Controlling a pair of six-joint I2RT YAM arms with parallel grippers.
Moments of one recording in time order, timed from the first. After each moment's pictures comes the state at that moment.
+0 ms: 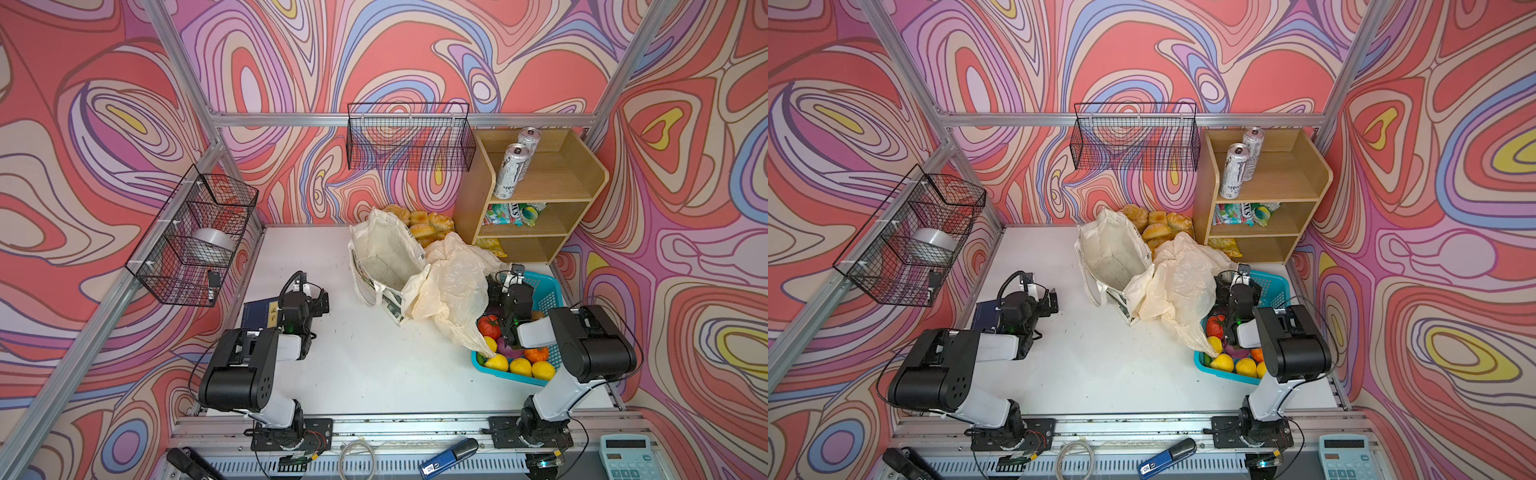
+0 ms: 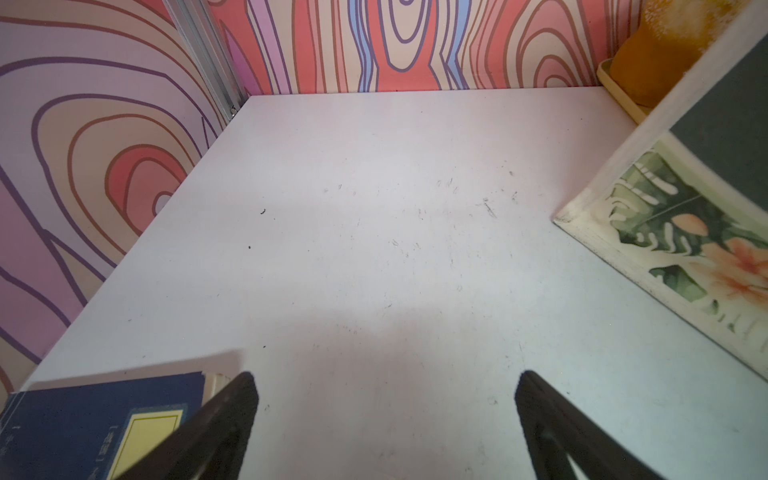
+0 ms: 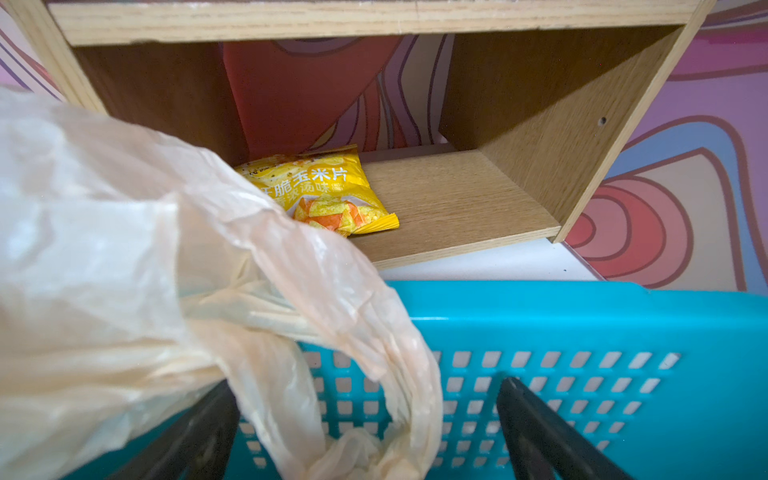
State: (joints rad) left arm -0.03 1.54 0.37 0.78 -0.14 -0.01; right arm 0.04 1.72 0.45 0.98 0.27 0.07
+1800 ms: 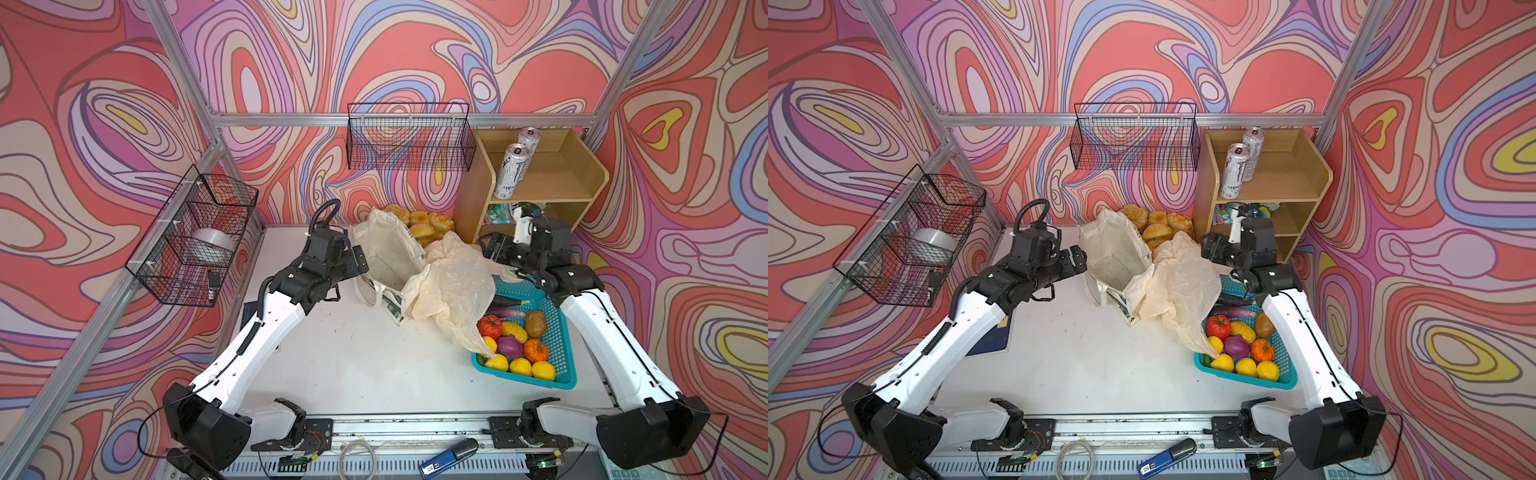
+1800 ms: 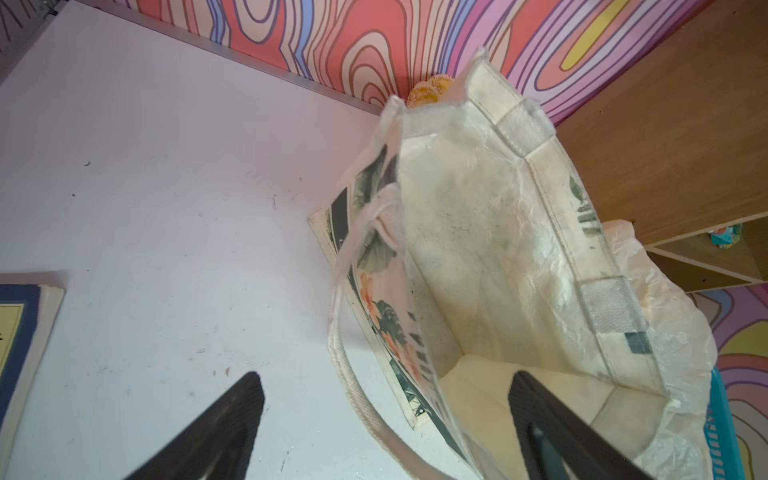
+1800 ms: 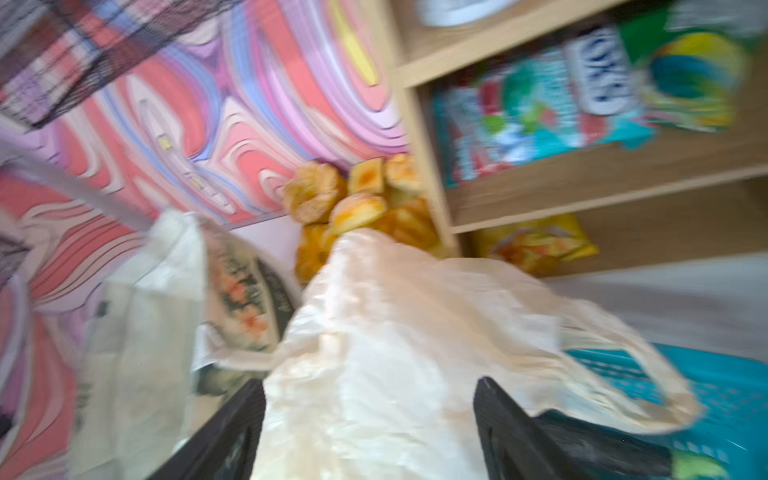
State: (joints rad) left arm -0.47 1.30 1.32 -0.69 -0.19 -0.67; right arm 0.21 1.27 1.32 -0.54 -0.15 0.39
